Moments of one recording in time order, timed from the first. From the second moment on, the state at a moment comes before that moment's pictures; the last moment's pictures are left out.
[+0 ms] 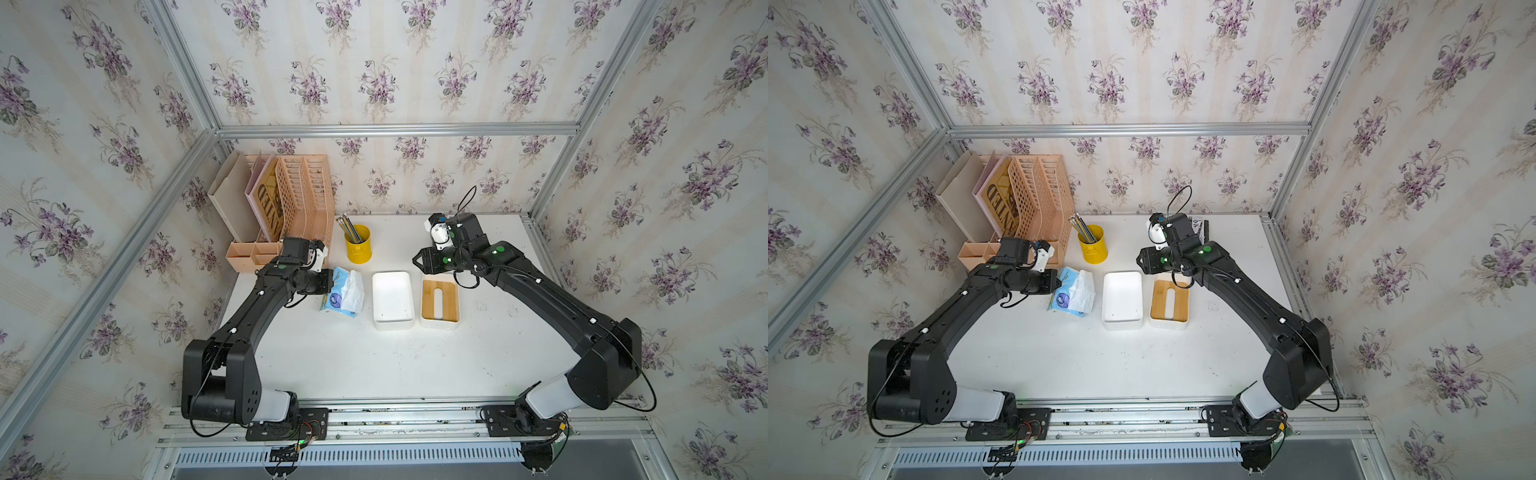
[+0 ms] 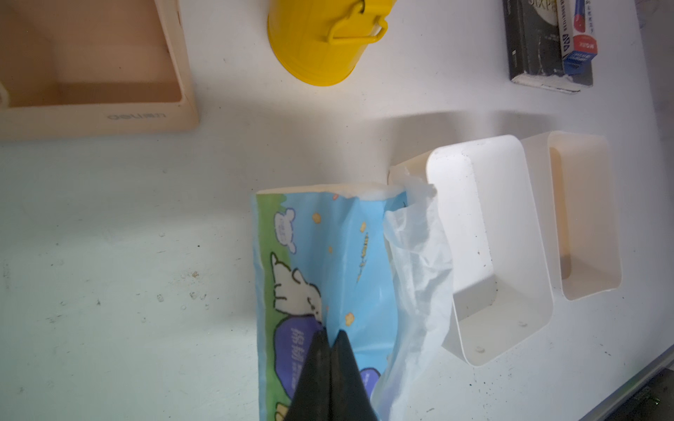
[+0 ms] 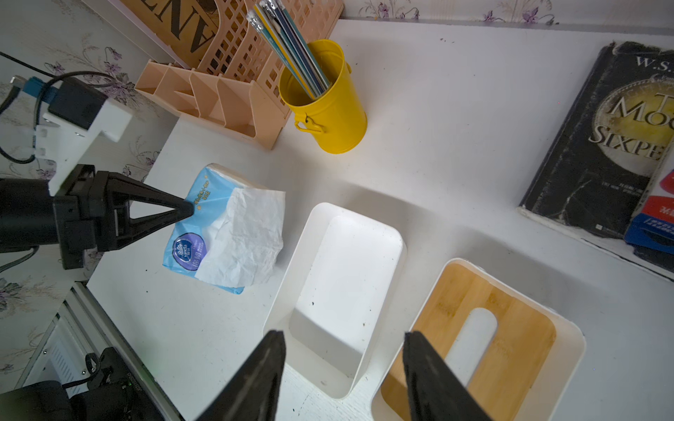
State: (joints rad) left arm -0.08 1.40 1.05 -0.66 0.33 -0.10; right arm 0.58 1.53 1.40 -0.63 -0.21 0.28
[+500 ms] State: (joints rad) left arm -0.15 1.35 1.14 -0.66 0.38 -0.19; right arm 0.59 1.52 1.40 -0.63 -0.21 0.29
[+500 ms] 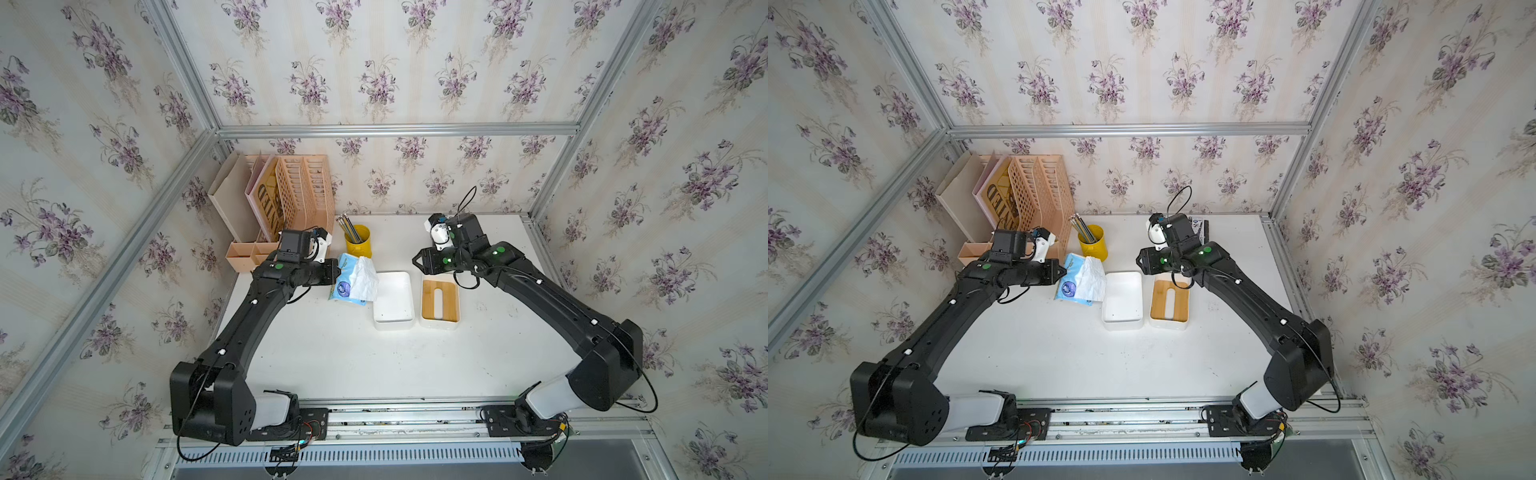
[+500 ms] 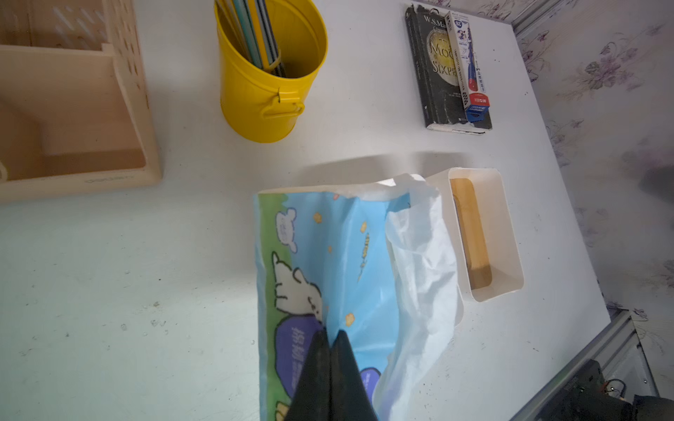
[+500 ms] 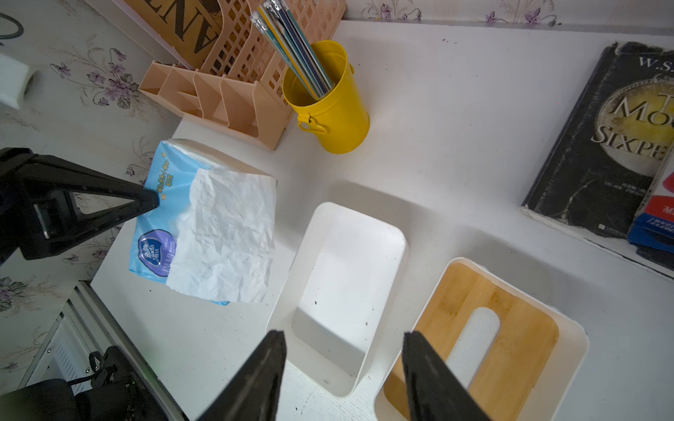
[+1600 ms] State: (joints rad) left arm -0.44 1.62 1.23 -0.45 0.30 -0.40; right arm 0.59 1.50 1.40 -0.68 -0.19 0.27
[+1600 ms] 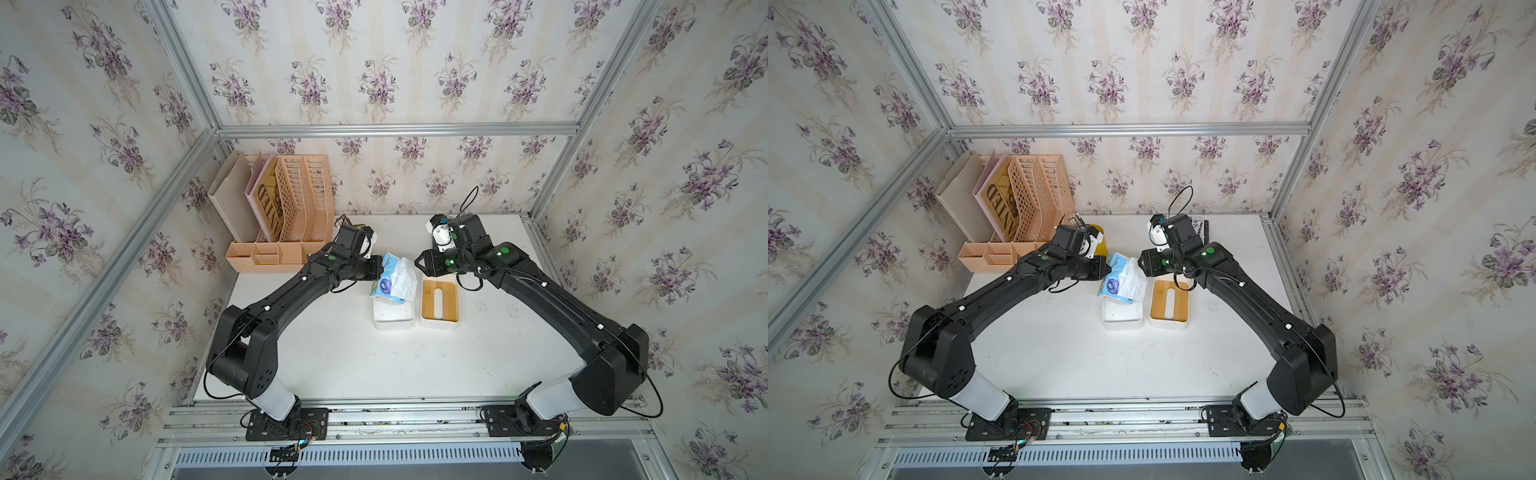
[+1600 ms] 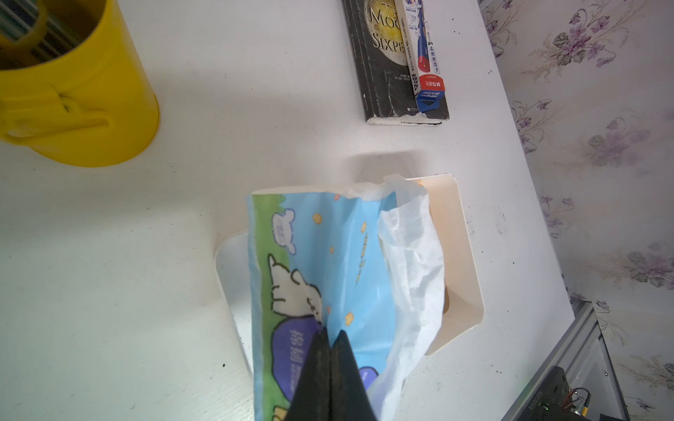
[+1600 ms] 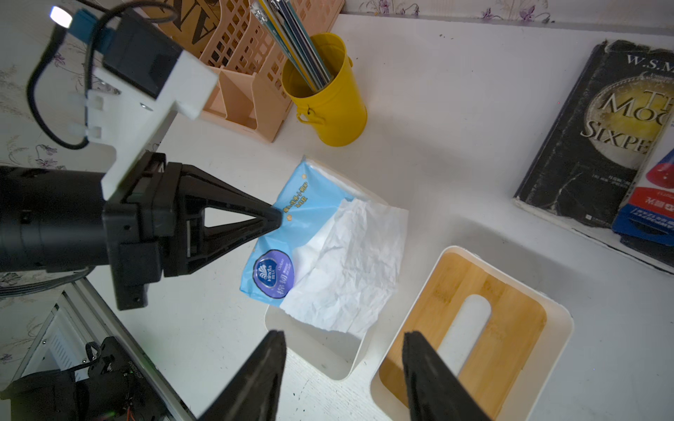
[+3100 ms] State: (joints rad) left arm -0.50 1.63 1.11 -0.35 0.17 -0.46; right arm 0.59 1.52 1.36 -0.69 -0.21 0.26
